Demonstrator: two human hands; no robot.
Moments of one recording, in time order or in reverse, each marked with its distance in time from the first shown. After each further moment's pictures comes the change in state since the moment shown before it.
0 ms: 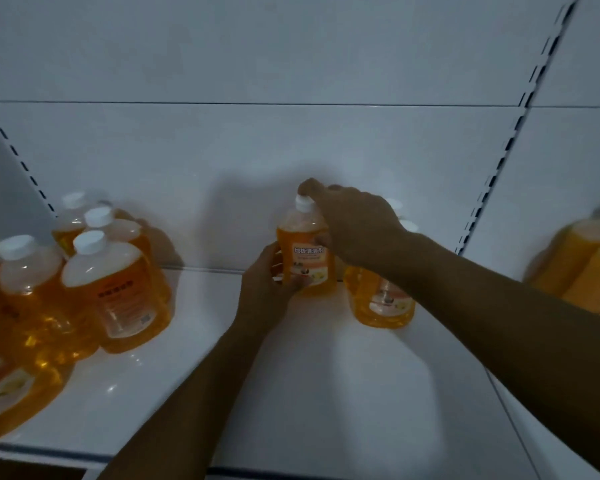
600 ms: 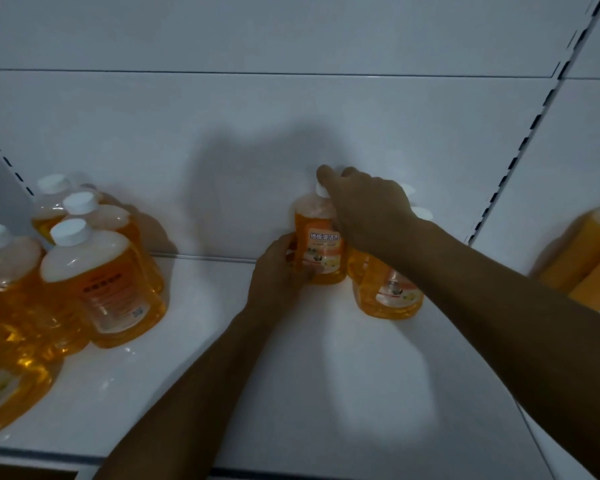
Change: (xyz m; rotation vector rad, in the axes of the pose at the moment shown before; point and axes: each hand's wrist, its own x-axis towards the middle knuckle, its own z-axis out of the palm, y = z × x) left_hand 0.017 -0.018 0.019 0.044 -0.093 -0.061; right_hand 0.012 0.012 0.017 -0.210 -0.052 0.084
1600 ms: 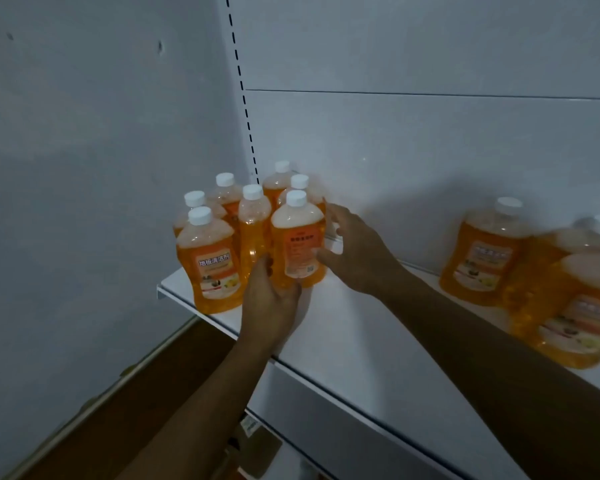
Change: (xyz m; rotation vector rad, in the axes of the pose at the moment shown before) left_hand -0.154 -0.008 -0.159 0.114 0.631 -0.076; right_hand -0.009 -0.186 0.009 1.045 -0.154 -0.287
